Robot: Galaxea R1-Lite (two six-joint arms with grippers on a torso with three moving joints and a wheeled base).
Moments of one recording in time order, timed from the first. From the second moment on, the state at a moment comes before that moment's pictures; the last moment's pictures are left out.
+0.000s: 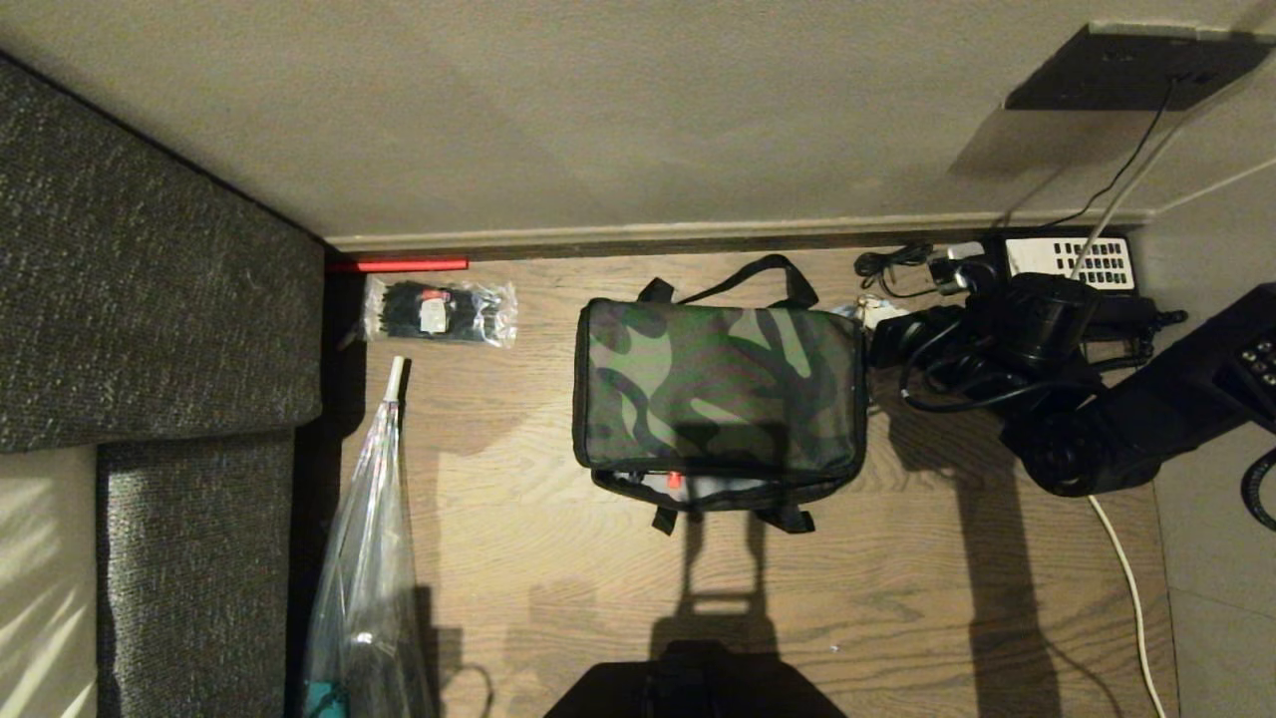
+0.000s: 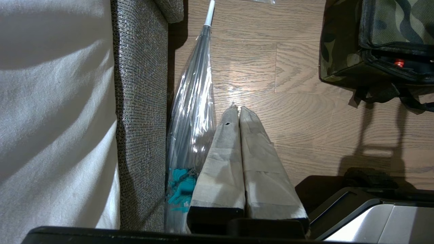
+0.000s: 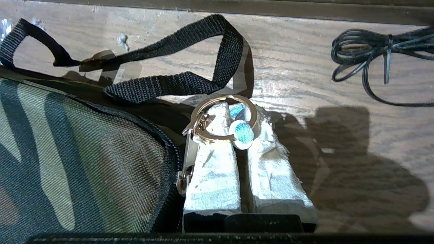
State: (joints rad) left arm 0.00 0.00 0.00 0.00 0.01 -0.01; right arm 0.14 2.14 -1.06 -1.17 0.21 -0.01
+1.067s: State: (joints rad) left arm 0.00 0.00 0.00 0.00 0.01 -0.01; right arm 0.09 2.02 -0.85 -1.13 0.32 -0.01
